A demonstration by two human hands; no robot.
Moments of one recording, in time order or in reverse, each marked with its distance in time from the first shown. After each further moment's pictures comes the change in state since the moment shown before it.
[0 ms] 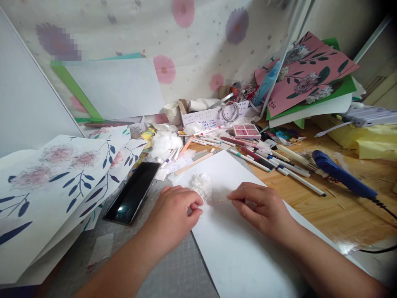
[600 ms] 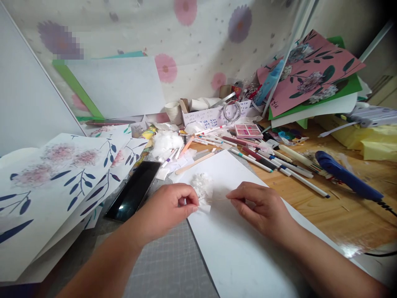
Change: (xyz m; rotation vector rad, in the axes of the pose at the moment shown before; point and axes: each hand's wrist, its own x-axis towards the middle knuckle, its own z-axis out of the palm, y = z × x) left_hand 0.004 -0.016 -0.016 -0.349 -0.169 -0.074; right_hand 0.004 -0.001 0.003 -0.009 0.008 -0.003
